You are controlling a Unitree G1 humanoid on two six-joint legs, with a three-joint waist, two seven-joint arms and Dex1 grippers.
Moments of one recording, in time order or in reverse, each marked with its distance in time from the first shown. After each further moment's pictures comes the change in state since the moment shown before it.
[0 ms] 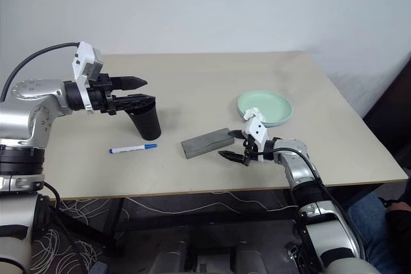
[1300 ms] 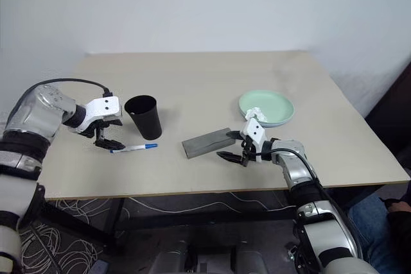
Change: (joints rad) left arm -0.208 0.059 -0.457 0.671 0.655 -0.485 -0.217; right arm -0.006 0.019 0.003 0.021 -0.010 -0.013 -0.003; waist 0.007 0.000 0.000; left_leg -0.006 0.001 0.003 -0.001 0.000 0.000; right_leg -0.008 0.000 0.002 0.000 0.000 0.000
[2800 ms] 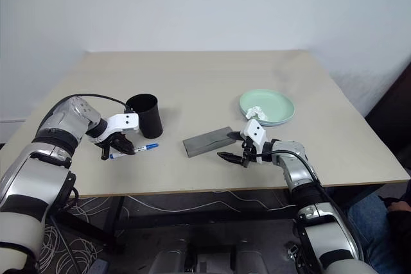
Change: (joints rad) left arm -0.065 -0.169 0.012 0.284 0.113 -0.115 -0.035; right arm 0.019 -0.006 0.000 -0.034 0.000 0.023 -0.011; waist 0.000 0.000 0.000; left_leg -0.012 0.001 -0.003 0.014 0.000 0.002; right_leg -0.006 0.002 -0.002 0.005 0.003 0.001
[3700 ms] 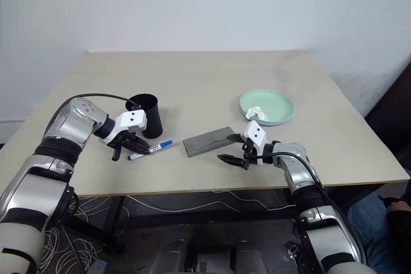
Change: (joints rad) left arm 0.143 -0.009 0.105 -0.338 -0.166 0.151 -0.091; right arm 0.028 -0.009 0.003 -0.059 0.001 0.045 0.010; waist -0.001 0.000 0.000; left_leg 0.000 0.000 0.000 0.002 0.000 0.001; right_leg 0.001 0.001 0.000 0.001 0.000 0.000
